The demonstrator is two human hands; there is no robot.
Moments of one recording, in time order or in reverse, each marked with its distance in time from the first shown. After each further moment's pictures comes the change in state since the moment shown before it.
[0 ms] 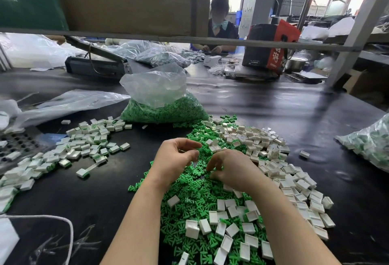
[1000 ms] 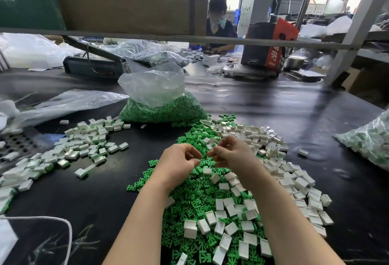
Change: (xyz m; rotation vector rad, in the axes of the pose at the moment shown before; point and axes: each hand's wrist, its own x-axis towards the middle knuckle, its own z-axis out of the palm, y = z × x) left_hand 0.002 -0.004 0.006 0.471 -0.062 -0.020; right_hand 0.005 0.007 0.000 1.035 0.146 0.205
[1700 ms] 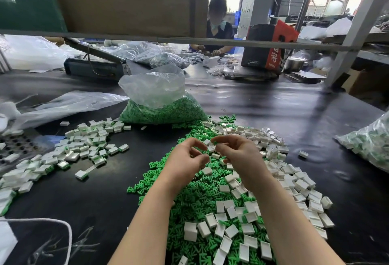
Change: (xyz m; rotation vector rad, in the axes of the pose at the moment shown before) left_hand 0.000 0.011 0.009 -0.361 -0.035 0.023; right_hand -0.004 -0.003 -0.004 -0.002 0.055 -0.173
